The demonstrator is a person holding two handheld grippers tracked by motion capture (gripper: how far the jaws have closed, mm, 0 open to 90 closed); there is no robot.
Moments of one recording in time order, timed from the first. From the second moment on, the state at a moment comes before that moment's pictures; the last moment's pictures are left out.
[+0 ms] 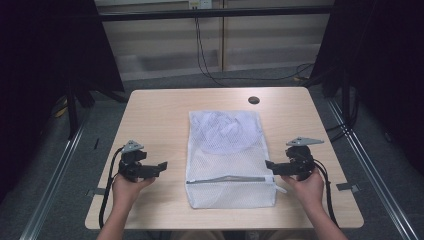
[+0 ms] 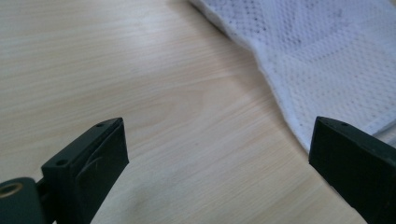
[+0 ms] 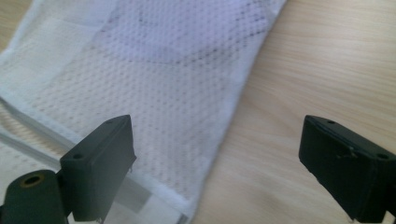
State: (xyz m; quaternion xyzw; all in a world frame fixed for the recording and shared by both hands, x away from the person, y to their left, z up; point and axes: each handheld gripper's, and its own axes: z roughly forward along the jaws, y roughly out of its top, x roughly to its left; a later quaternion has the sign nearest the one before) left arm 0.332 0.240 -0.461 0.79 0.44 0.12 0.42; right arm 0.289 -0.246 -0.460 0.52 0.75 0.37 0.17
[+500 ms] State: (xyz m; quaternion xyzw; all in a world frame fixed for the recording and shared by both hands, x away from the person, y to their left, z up) left arm 0.325 0.237 -0.455 0.79 0.42 0.11 0.42; right arm 0.296 -0.211 -0.453 0.50 0.78 0.36 0.12
